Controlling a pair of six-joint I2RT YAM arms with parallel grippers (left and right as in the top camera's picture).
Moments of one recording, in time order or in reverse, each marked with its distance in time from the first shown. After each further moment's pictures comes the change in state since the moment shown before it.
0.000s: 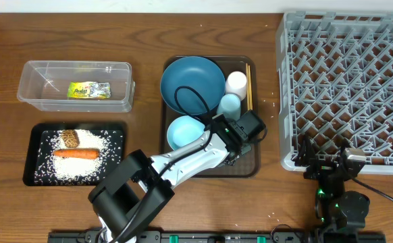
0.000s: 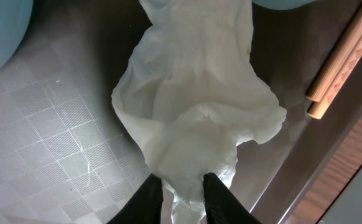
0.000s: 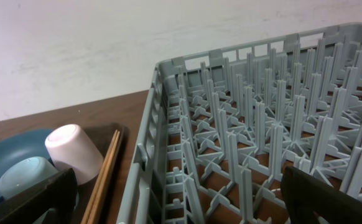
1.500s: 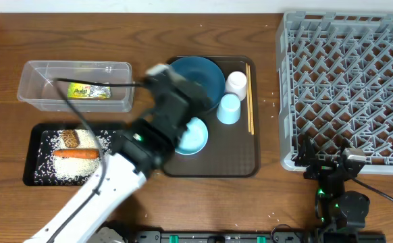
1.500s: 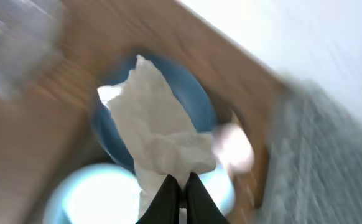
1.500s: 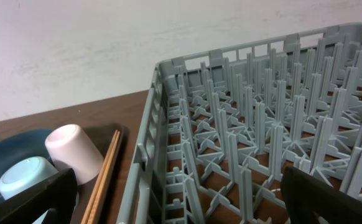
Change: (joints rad) left arm 0.280 -0.594 0.000 -0.043 -0.365 0.342; right arm 0.000 0.000 0.000 0.000 0.000 0.000
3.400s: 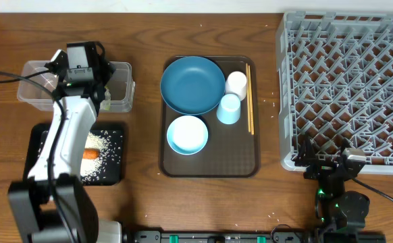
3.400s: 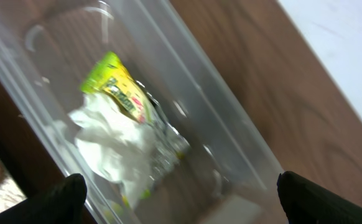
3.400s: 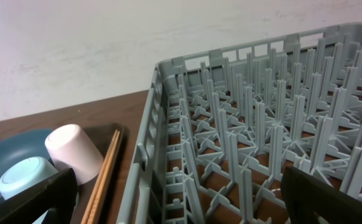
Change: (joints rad) left arm 0.707 0.320 -0.002 0.190 0.145 0.191; right arm 0.000 0.000 0.000 0.000 0.000 0.000
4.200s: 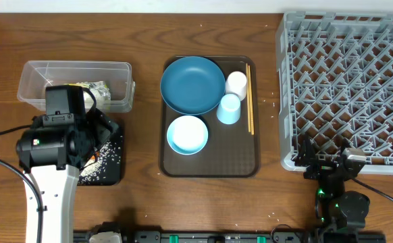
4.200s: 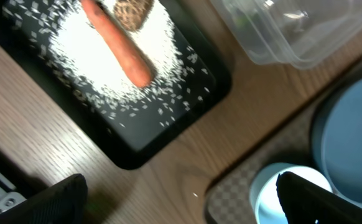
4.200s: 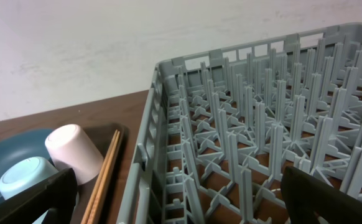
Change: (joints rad) left arm 0.000 -0.461 0.000 -0.807 0.149 0.029; right arm 0.000 0.000 0.000 0.000 0.000 0.000
